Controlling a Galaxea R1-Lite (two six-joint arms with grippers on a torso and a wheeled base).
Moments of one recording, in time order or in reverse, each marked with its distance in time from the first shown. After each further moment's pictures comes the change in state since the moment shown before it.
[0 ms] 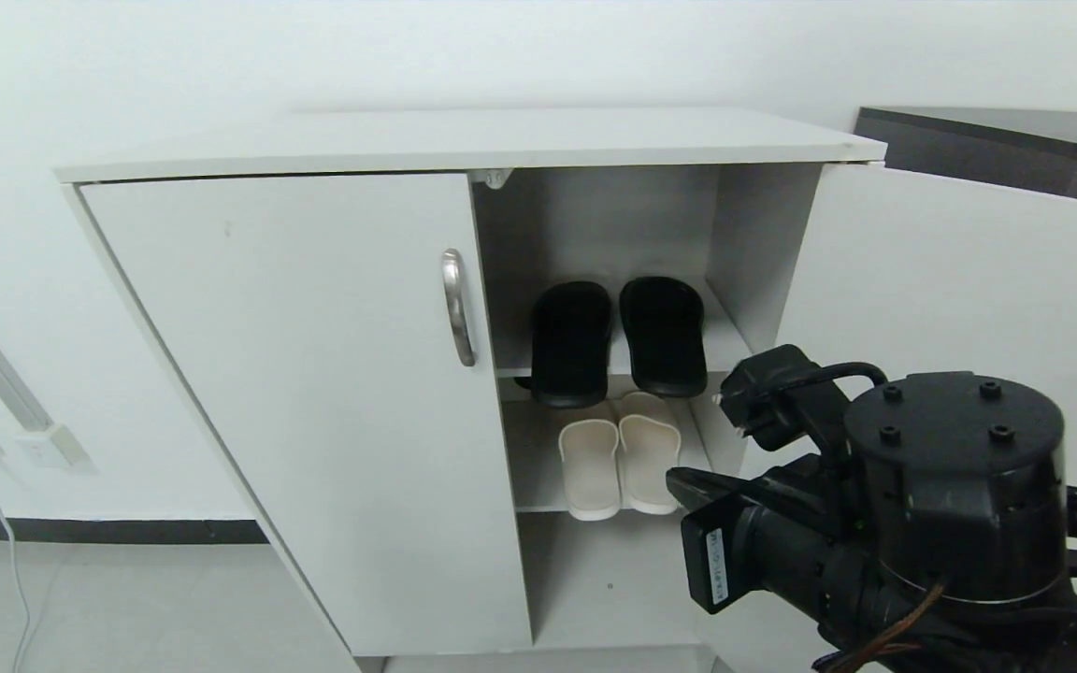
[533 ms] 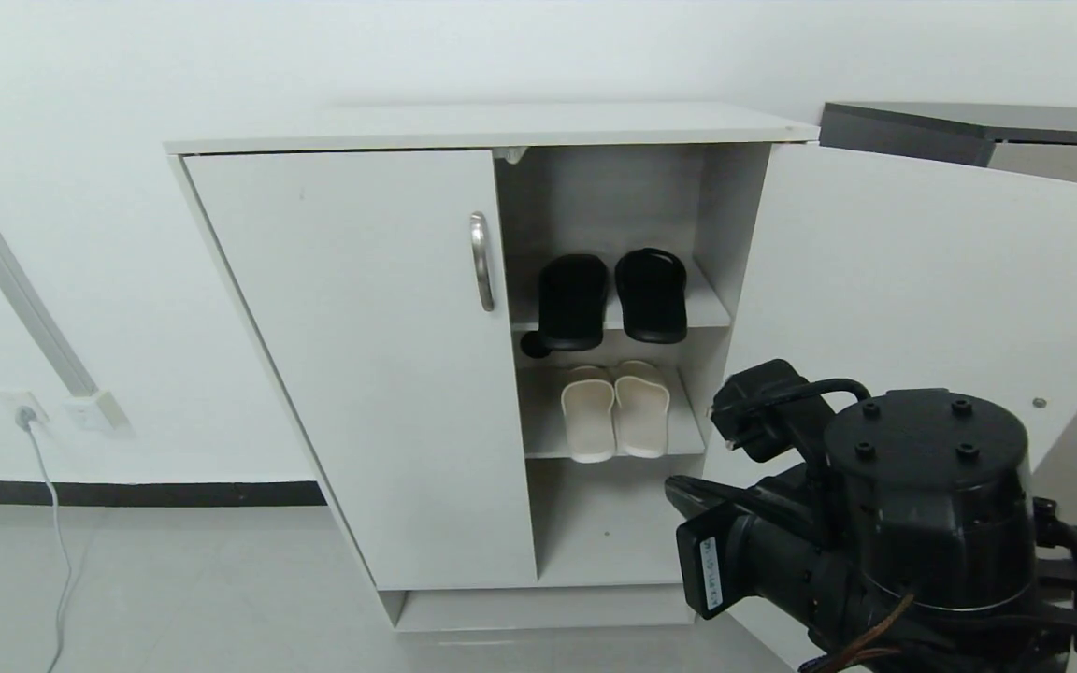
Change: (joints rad) left arm 0.000 0.000 0.000 0.000 0.000 0.000; right arm -0.008 0.023 0.024 -0.033 0.000 0.000
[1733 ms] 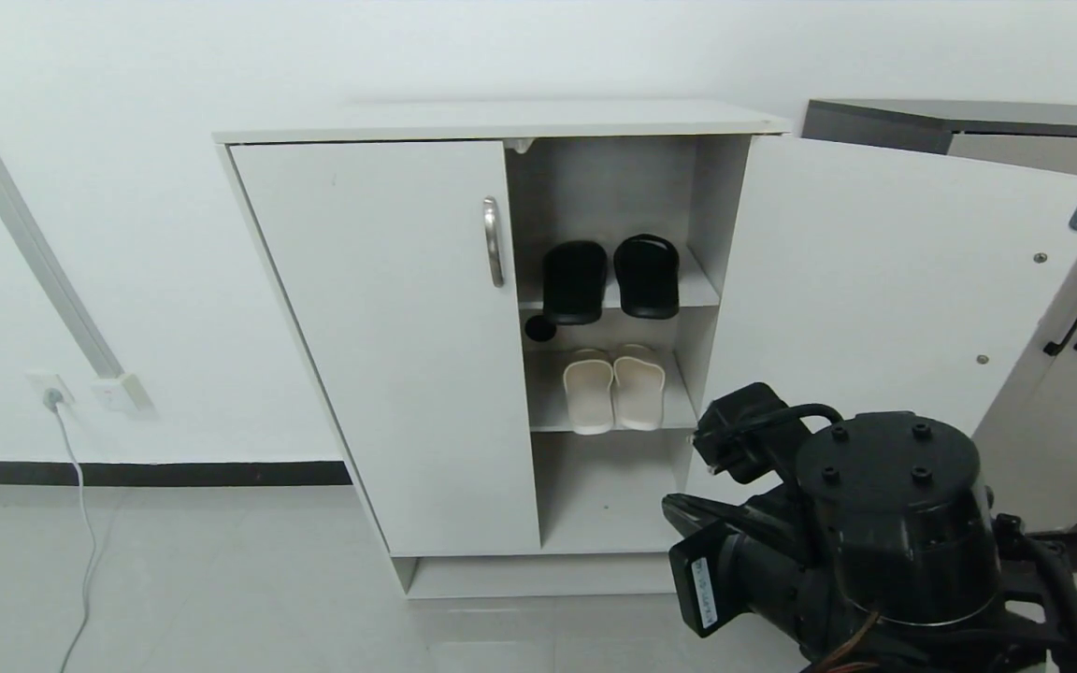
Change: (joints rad) left arm 0.000 0.000 0.000 0.001 0.000 0.000; right arm 0.000 0.029 0.016 0.000 0.000 -0.017
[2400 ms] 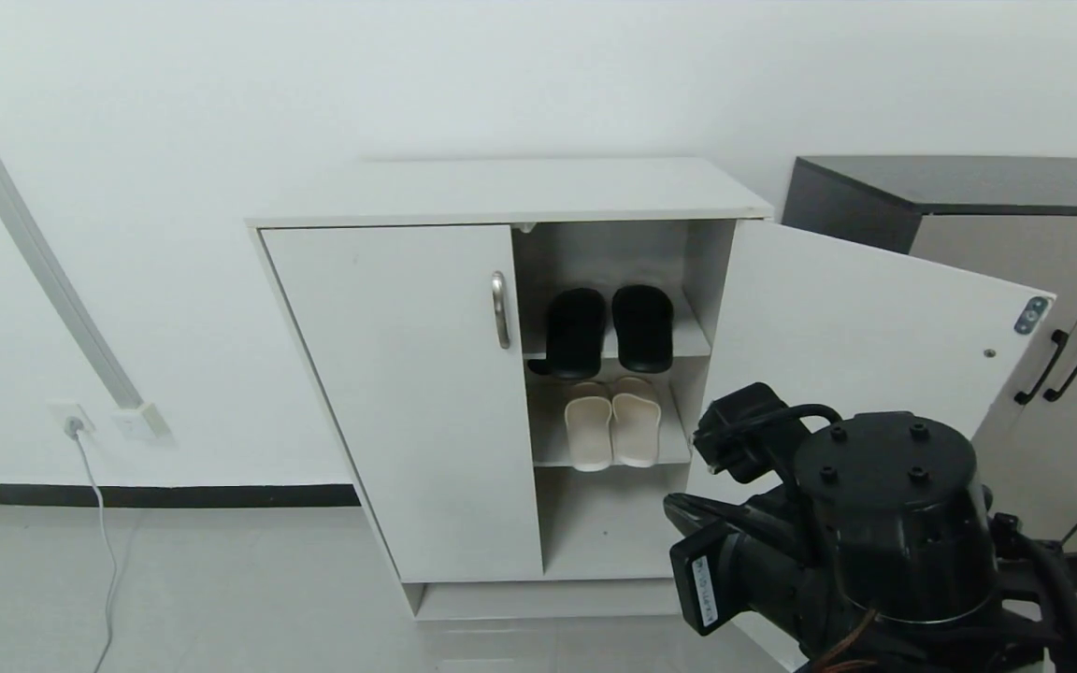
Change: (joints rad) left arm 0.000 0.000 0.000 -0.001 0.000 0.000; right arm 0.000 0.004 0.001 -0.002 0.000 -0.003
